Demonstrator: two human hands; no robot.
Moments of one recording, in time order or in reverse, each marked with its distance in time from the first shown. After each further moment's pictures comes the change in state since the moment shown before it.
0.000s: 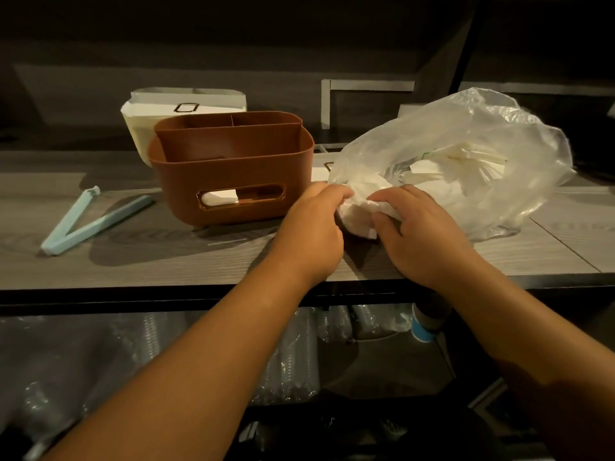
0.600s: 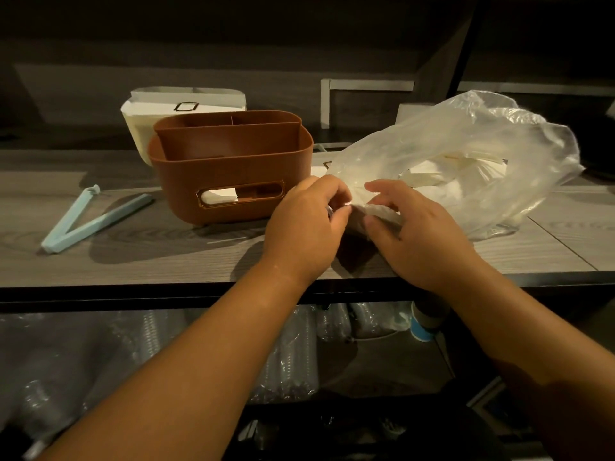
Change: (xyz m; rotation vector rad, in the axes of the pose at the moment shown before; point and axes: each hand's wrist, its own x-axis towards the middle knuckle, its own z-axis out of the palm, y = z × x) left_hand -0.004 -0.001 -0.001 -0.052 0.183 0.087; right_hand -0.009 -0.011 -0.009 0.082 -0.052 0.020
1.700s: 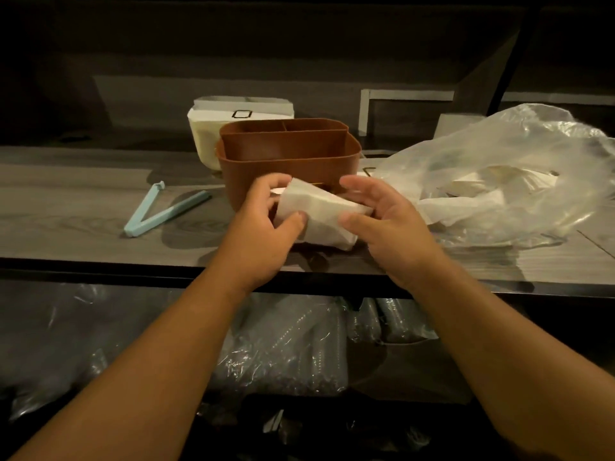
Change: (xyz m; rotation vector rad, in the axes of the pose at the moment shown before) left_hand -0.035 -0.047 -0.091 -0.431 -0.019 -0.266; right_hand 0.016 -0.076 0.039 0.927 -0.115 0.203
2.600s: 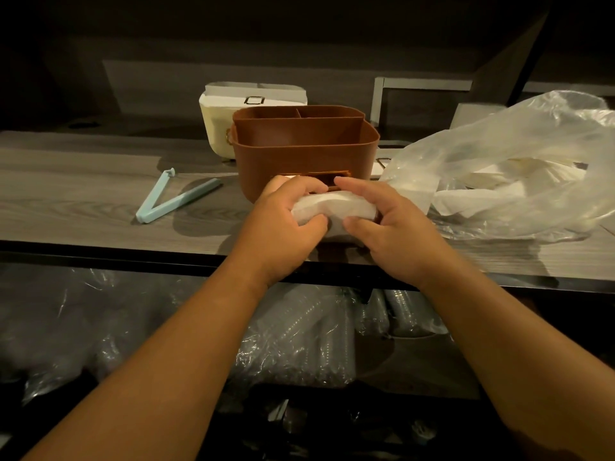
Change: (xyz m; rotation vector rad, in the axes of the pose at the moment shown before) left_hand -0.002 -0.011 0.000 0.275 0.020 0.138; right_hand -0.011 -0.003 0.011 -0.464 -0.126 -0.073
